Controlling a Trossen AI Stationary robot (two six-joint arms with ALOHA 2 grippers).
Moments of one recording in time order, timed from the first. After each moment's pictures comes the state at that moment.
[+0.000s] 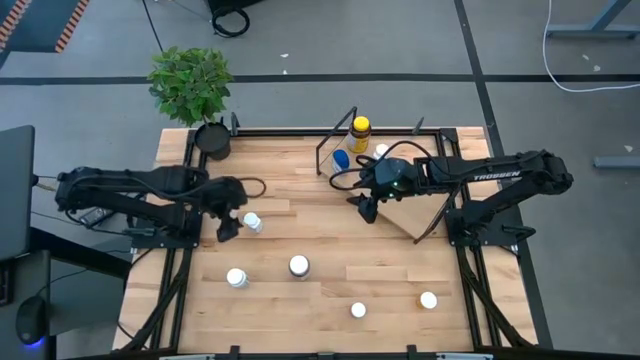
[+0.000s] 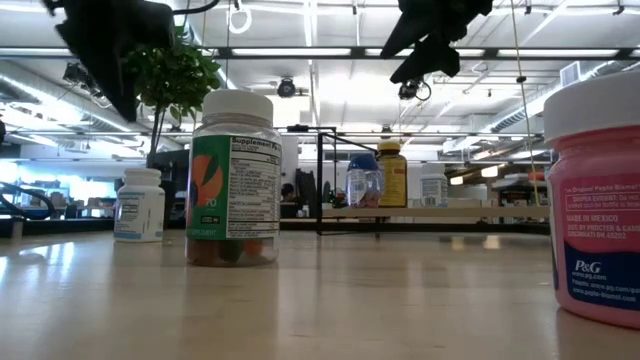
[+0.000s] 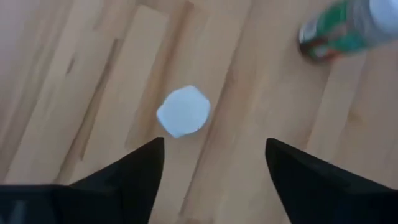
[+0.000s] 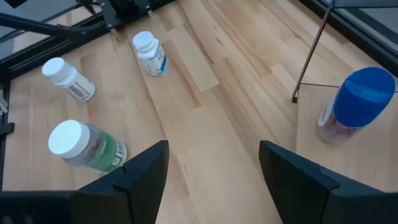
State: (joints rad) left arm 0.00 0.99 0.90 -1.05 -0.01 -0.31; right arm 0.00 1.28 1.10 -0.52 0.18 0.44
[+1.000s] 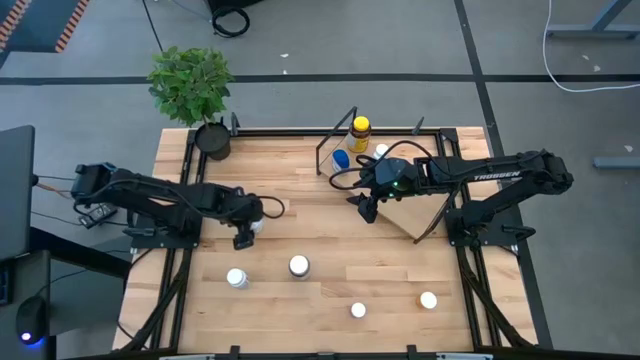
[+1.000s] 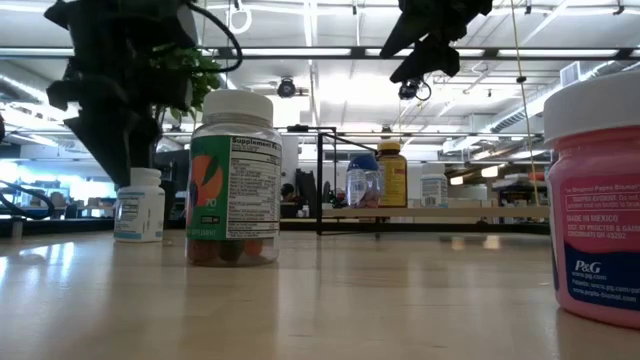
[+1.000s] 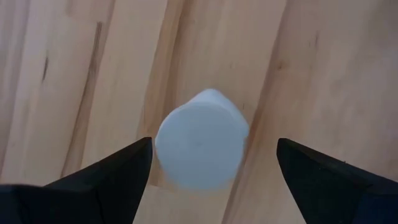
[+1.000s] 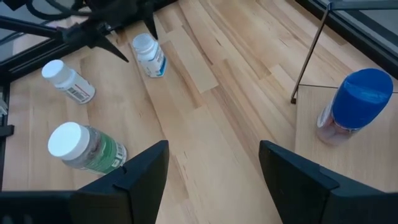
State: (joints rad) left arm -0.05 1.22 0.71 -0.77 -0.14 -0.28; right arm 0.00 1.28 1.10 -0.52 0.18 0.44
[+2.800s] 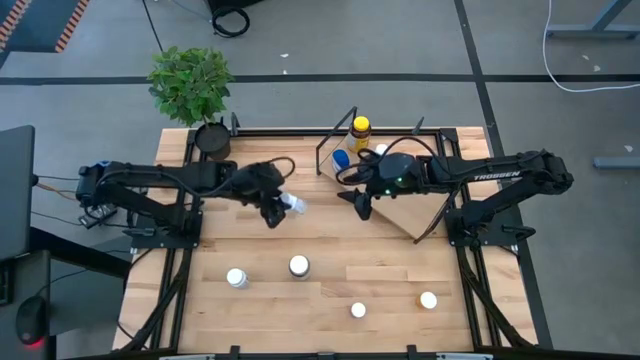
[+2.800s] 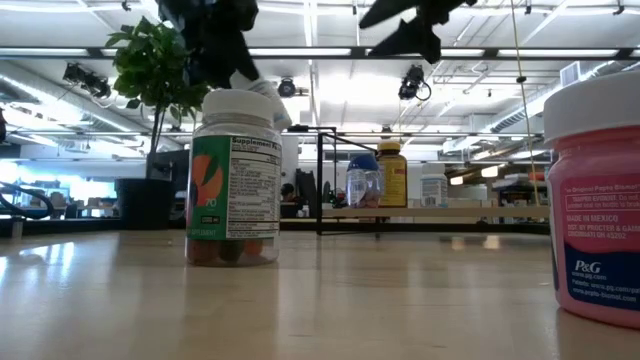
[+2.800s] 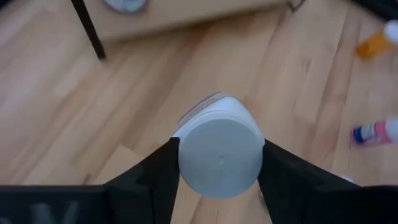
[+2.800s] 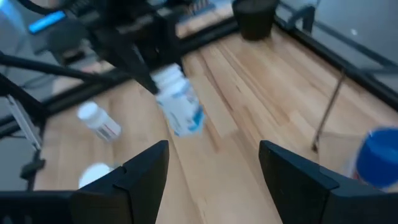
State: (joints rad) left arm 0.05 1.27 1.06 -0.62 -0.11 -0.46; right arm 0.00 1.28 1.10 -0.33 0.17 0.40
